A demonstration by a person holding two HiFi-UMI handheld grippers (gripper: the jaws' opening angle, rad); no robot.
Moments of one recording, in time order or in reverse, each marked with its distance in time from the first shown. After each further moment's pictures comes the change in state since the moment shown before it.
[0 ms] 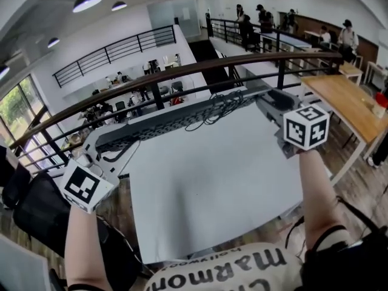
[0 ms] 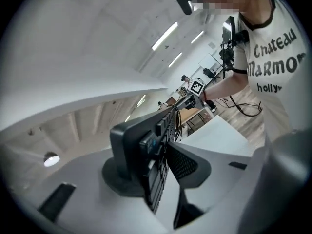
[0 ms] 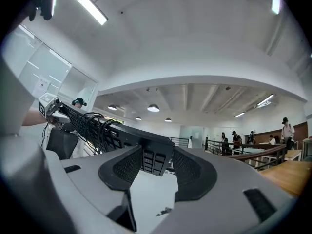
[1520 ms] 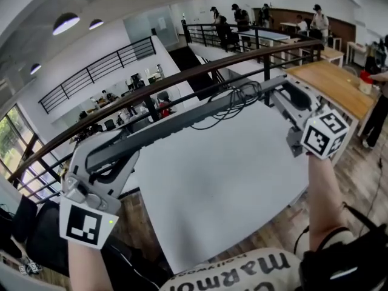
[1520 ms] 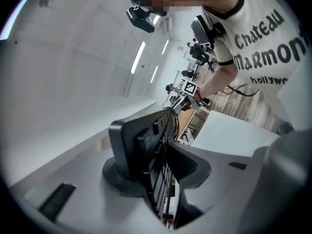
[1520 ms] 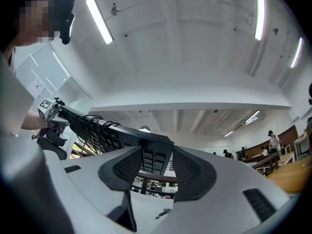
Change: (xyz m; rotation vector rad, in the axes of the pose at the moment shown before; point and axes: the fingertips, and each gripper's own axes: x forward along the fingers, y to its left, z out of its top) left arm -0.082 0.040 0.062 0.447 -0.153 -0.017; right arm -0.059 0.065 0.088 -0.008 -0.290 -0.129
